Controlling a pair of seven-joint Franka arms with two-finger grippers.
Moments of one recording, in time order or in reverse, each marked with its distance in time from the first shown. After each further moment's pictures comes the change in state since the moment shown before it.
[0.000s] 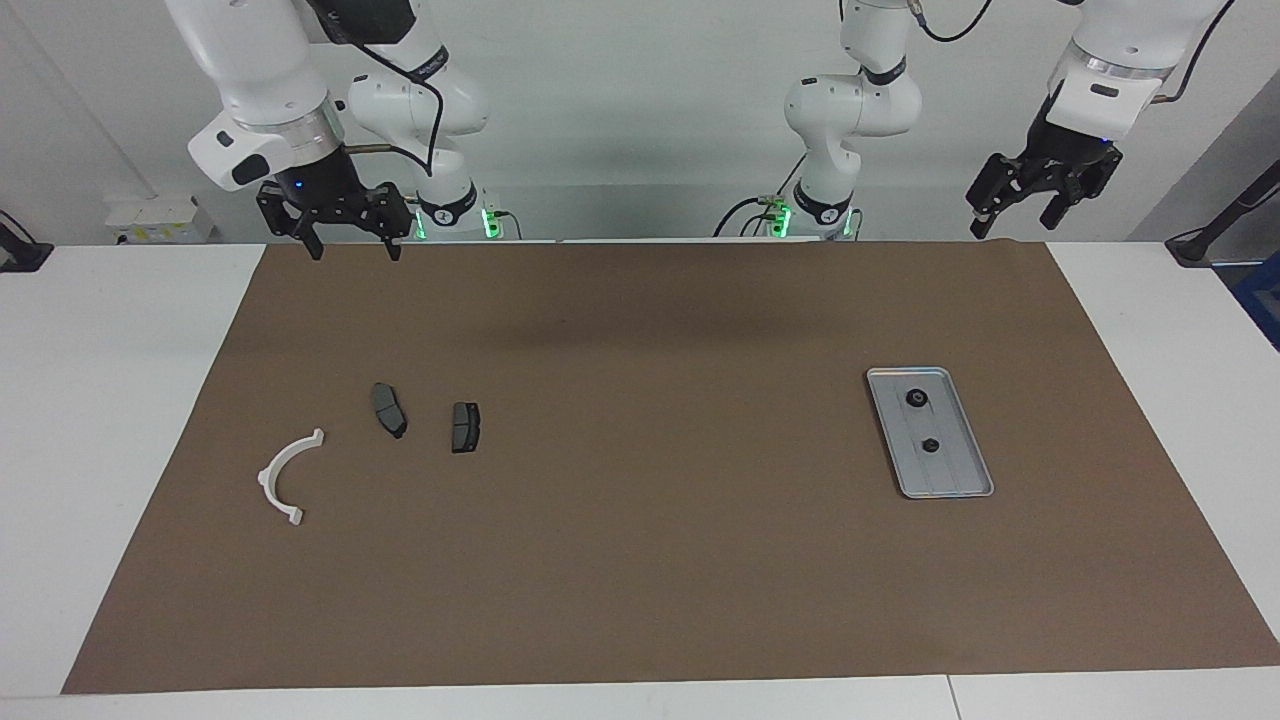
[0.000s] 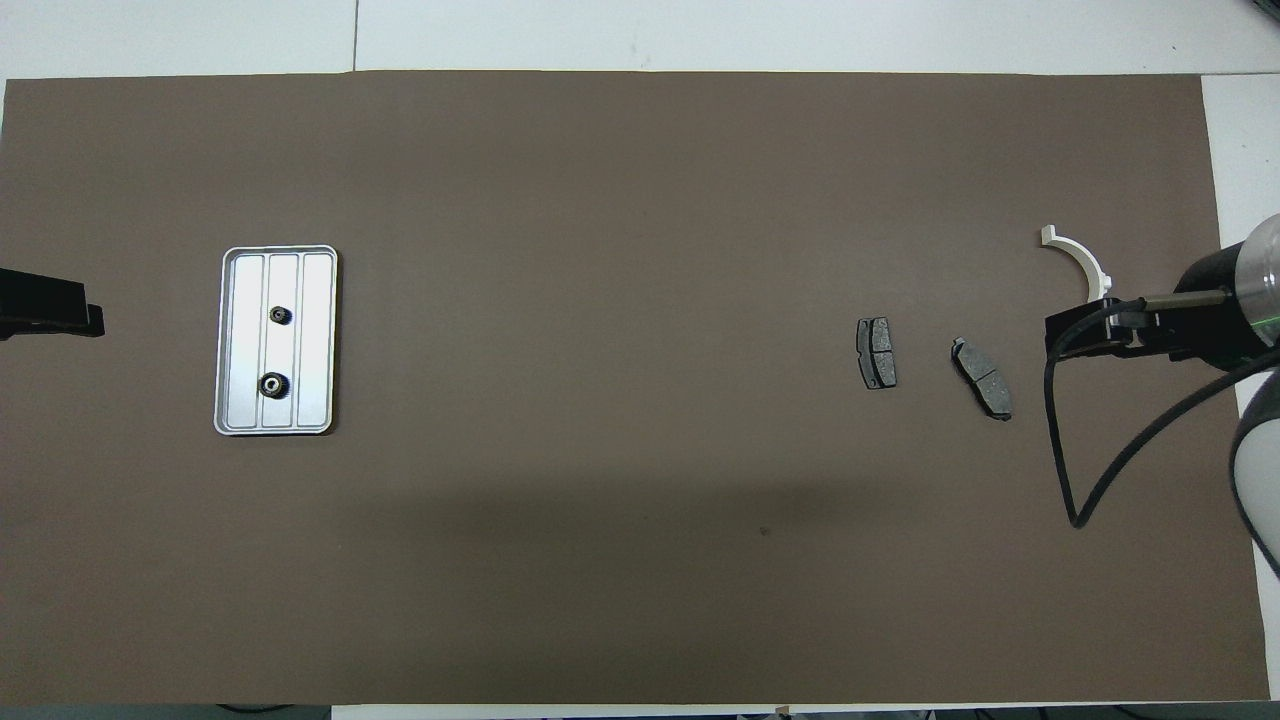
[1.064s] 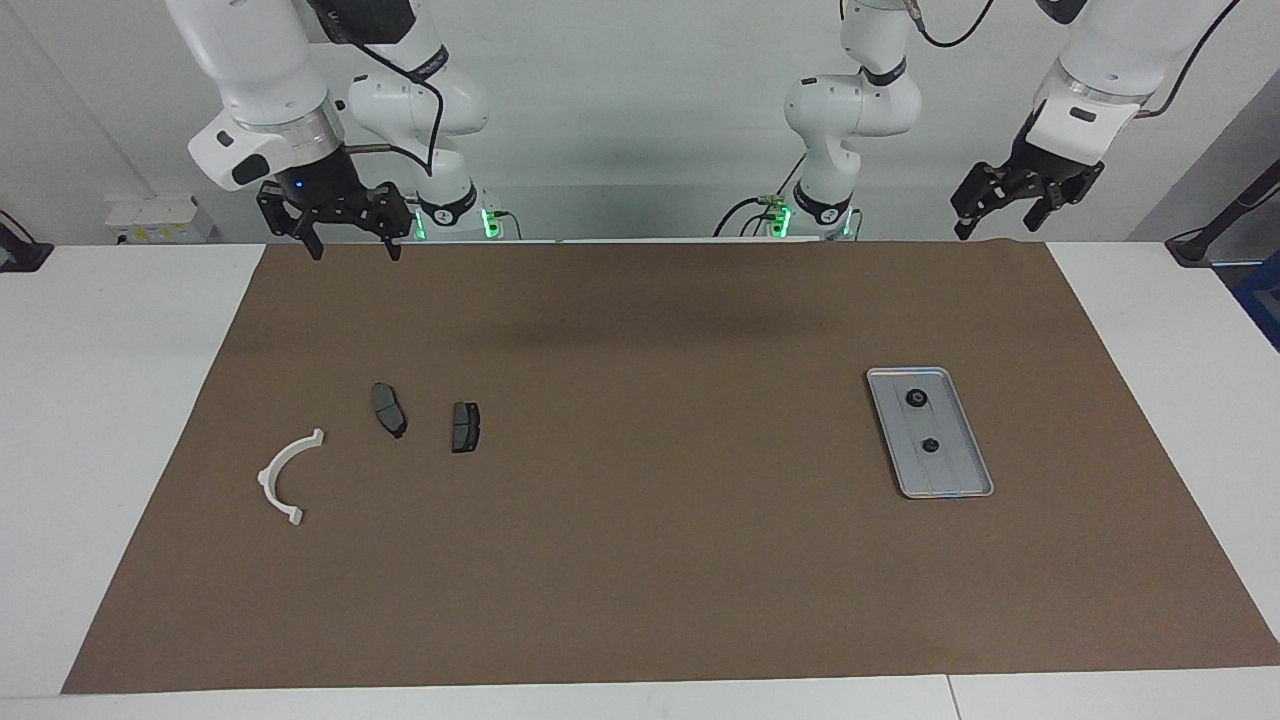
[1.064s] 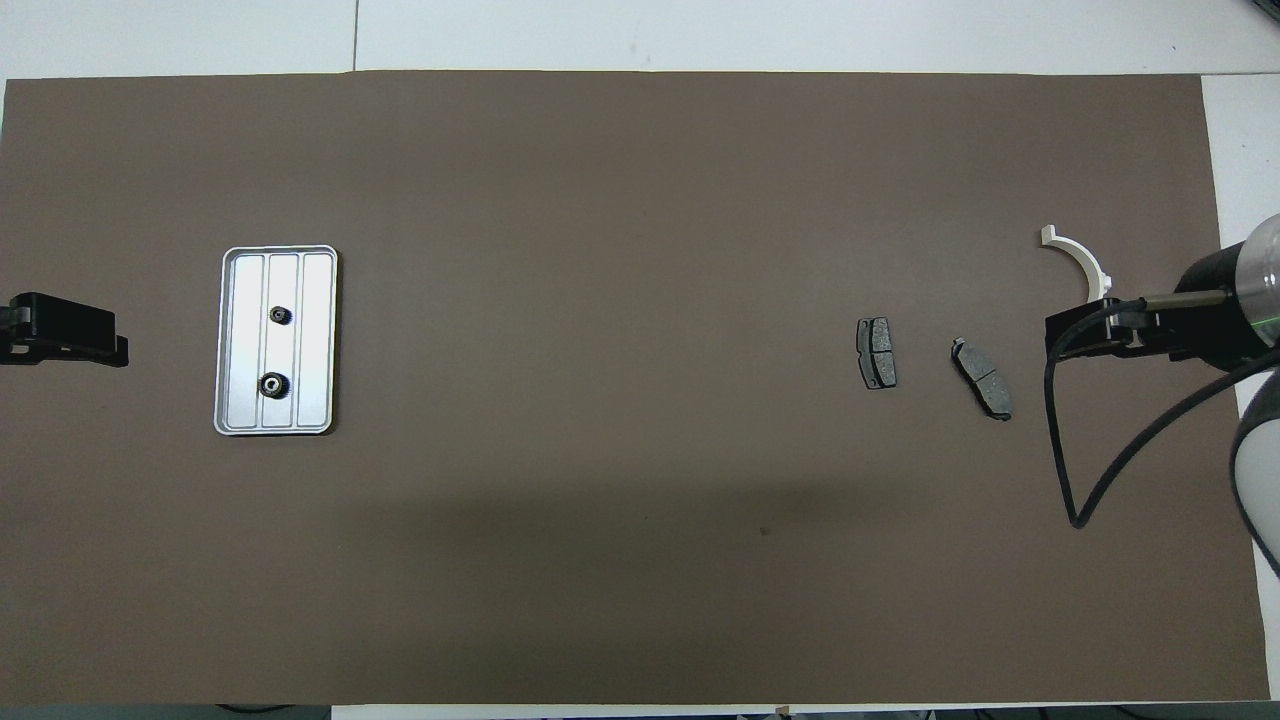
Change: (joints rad) left arm 0.000 0.019 -0.003 0.001 0.000 -0.070 0.016; right arm 0.000 0.000 0.000 0.000 0.000 0.000 0.000
